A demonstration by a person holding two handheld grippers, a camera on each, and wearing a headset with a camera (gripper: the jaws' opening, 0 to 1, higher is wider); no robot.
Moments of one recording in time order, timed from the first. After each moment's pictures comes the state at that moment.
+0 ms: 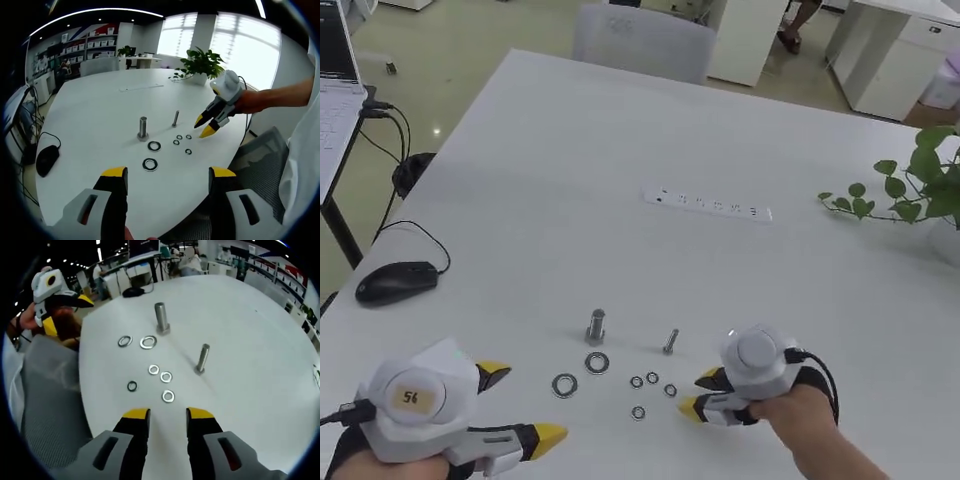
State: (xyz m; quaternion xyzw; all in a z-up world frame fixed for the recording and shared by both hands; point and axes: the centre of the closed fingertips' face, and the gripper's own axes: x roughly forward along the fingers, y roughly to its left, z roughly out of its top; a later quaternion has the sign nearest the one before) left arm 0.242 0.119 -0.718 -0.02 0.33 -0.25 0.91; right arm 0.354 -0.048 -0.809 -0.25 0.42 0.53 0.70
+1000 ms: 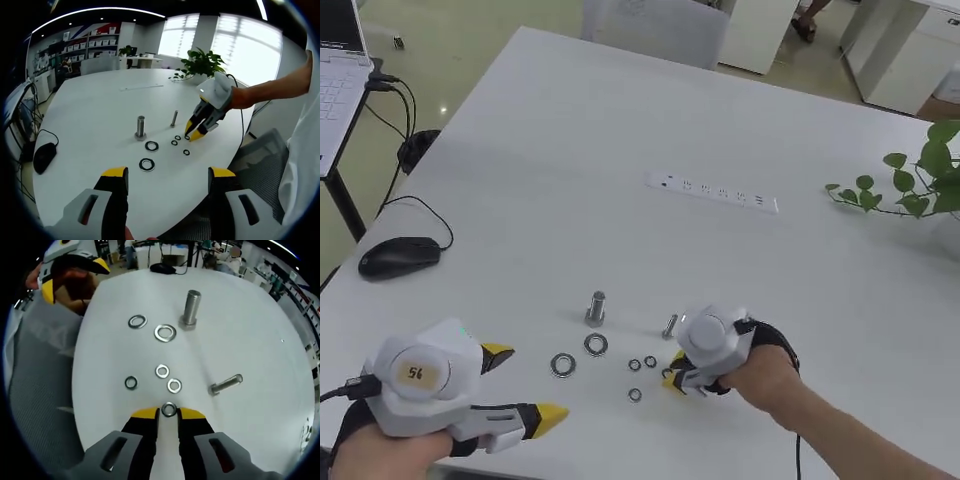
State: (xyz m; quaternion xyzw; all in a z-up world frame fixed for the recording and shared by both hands) left arm 0.243 0.111 -0.720 -0.02 0.32 -0.25 0.91; right arm 0.352 -0.030 -0.824 -0.40 0.38 0.58 0.60
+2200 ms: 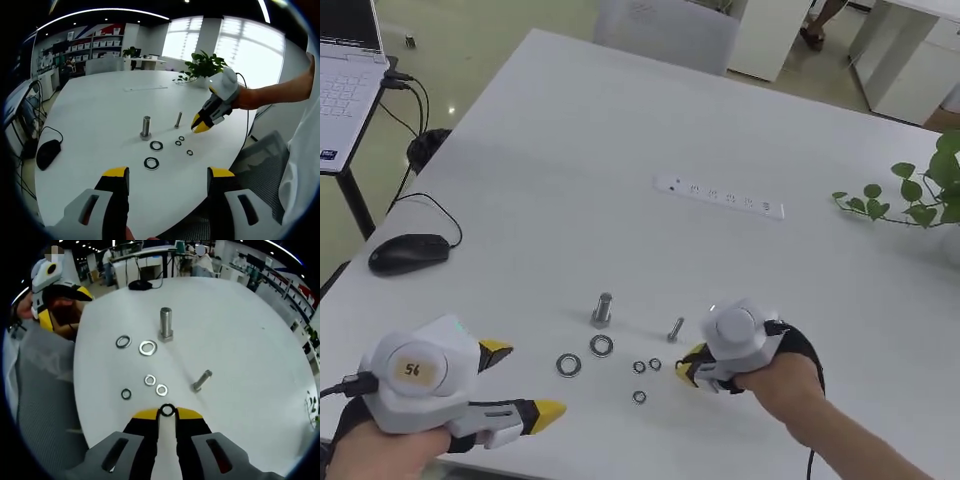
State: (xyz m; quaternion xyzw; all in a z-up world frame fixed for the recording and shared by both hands) left arm 0.239 0.123 -0.719 -0.03 0.32 -0.23 0.92; right arm 0.366 -0.037 -0.791 -0.32 0.39 0.53 0.68
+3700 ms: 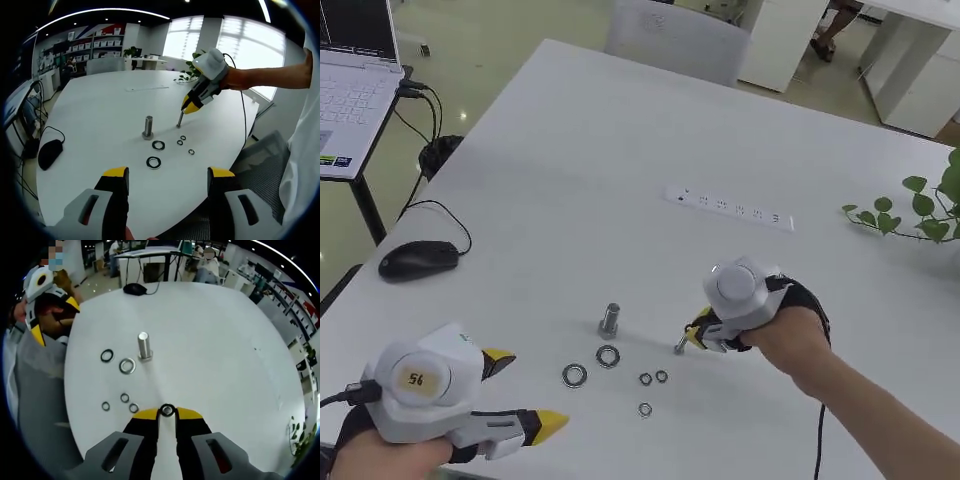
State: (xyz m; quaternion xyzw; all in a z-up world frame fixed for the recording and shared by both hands) left arm 0.239 0.127 -0.718 -0.03 0.32 -0.23 0.92; right arm 0.418 -0.010 -0.762 -0.38 0.37 0.53 0.66
